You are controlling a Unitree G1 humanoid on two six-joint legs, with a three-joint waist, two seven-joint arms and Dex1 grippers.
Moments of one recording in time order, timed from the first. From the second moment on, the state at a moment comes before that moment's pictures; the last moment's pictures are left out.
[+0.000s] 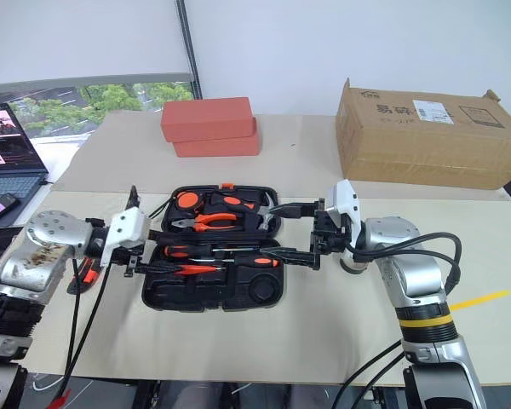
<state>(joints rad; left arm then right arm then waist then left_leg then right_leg) -0.48 0.84 -0.06 0.08 -0.29 0.18 -1.40 -0.50 -0.54 0.02 -0.07 0.50 0.29 1.24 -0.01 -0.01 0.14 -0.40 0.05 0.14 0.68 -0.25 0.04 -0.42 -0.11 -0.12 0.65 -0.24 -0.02</state>
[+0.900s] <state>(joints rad) 0.00 0.55 0.06 -0.39 -0.34 0.46 -0.71 -0.45 -0.54 0.01 -0.08 0.50 0.29 1.22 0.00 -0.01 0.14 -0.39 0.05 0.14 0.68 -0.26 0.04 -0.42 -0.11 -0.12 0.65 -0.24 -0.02</state>
